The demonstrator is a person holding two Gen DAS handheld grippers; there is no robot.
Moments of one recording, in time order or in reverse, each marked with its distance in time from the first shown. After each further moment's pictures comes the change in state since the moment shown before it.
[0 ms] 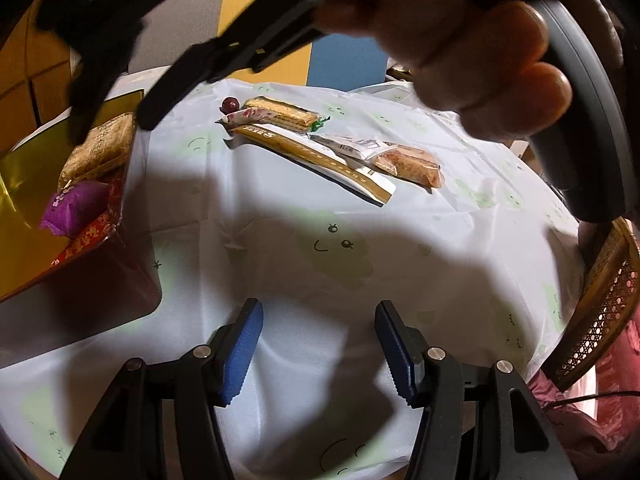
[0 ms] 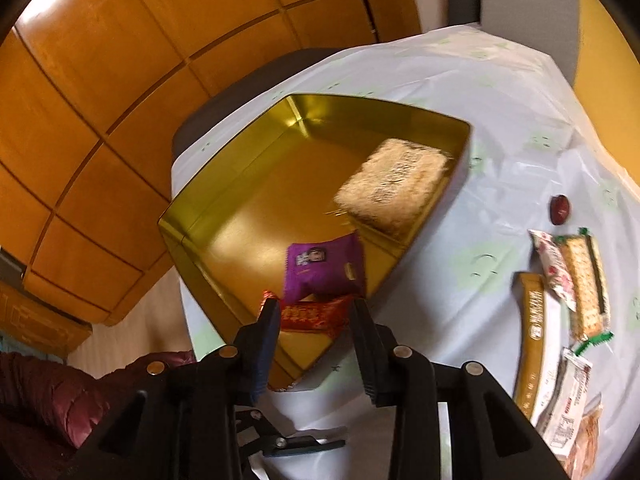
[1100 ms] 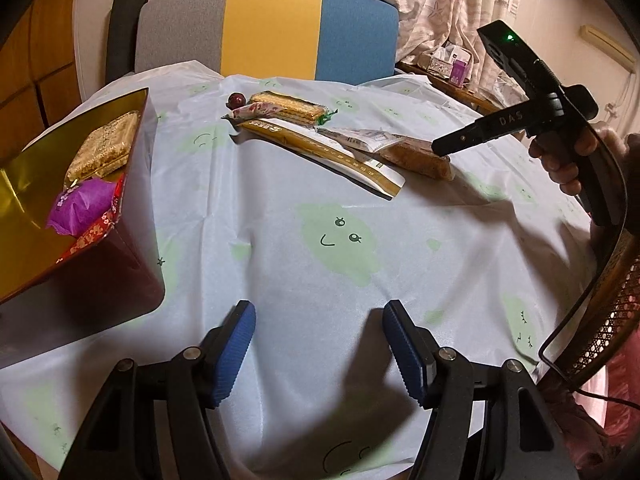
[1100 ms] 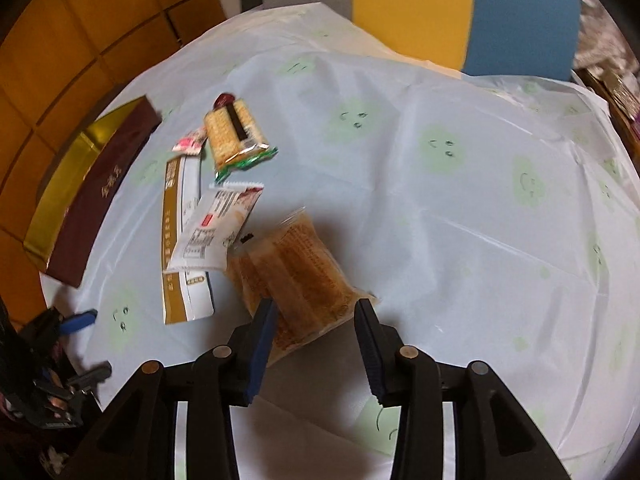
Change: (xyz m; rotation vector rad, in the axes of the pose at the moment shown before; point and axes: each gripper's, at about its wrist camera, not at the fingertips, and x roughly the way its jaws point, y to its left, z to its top) left arm 0.004 -0.004 0.002 0.009 0.021 0.053; right arm -0.112 -0.183 -0.153 0.350 0.003 -0.398
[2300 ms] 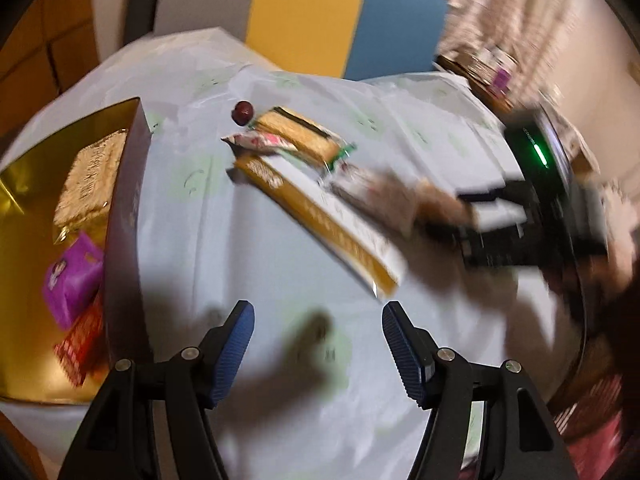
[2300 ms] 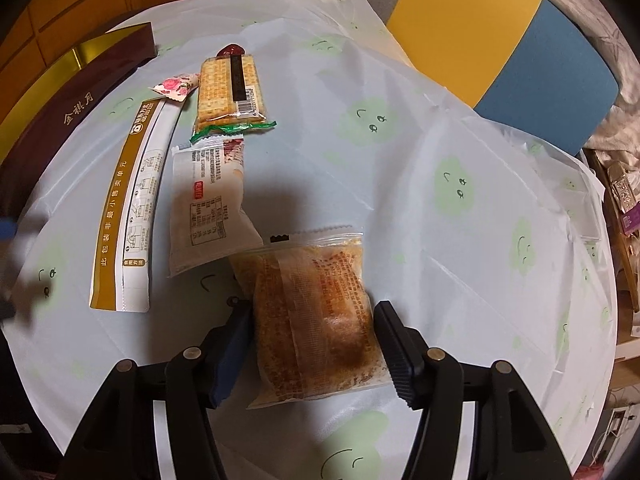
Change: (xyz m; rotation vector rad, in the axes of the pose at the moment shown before) left arm 0.027 -0.001 0.103 -0.184 0.150 0.031; right arm 0.031 0.016 0.003 -0.243 0.048 -0.200
